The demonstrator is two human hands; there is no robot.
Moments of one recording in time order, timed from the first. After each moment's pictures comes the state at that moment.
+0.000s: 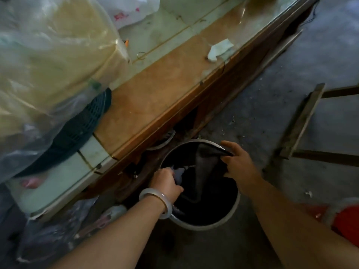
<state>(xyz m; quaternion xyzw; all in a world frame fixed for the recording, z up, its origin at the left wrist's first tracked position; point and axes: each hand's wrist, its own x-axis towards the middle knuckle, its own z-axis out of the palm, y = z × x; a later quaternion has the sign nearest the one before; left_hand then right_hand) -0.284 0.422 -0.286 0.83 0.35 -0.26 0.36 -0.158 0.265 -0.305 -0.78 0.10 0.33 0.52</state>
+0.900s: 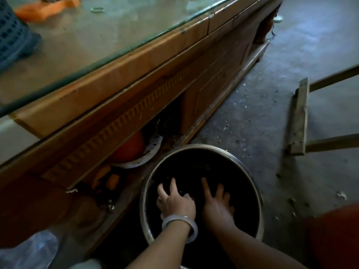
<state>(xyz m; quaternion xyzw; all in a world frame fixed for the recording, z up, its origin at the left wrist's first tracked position) -0.264 0.375 -0.482 0.79 0.46 -0.09 0.40 -0.233 0.281 -0.504 -0.94 -0.08 0.31 0.08</state>
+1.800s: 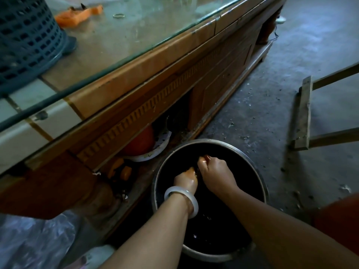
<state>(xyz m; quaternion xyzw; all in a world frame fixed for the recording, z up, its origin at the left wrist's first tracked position) -0.239 0.401 -0.435 0.67 0.43 -0.17 0.58 -0.195 0.307 -0.444 -0.92 -0.11 0.15 0.35</state>
